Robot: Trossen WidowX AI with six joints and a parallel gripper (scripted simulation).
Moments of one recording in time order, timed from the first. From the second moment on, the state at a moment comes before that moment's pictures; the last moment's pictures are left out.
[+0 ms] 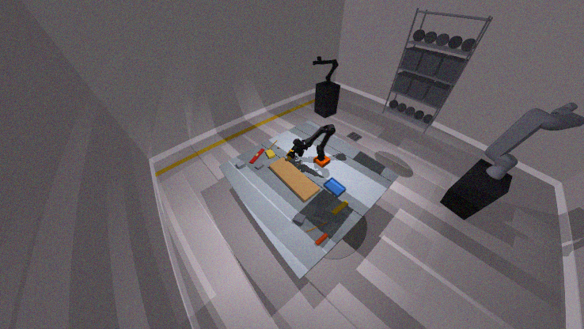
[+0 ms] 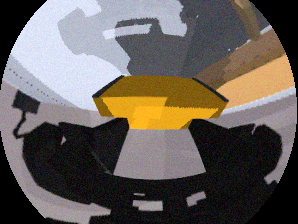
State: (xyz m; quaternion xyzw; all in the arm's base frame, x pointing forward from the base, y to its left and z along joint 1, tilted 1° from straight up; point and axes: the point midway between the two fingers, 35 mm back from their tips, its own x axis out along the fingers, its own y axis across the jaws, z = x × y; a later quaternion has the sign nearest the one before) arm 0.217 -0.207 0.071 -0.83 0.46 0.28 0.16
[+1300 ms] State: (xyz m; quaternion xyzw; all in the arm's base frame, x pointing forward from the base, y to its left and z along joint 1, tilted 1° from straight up) arm 0.218 -0.206 0.066 -0.85 0.47 0.21 0.12
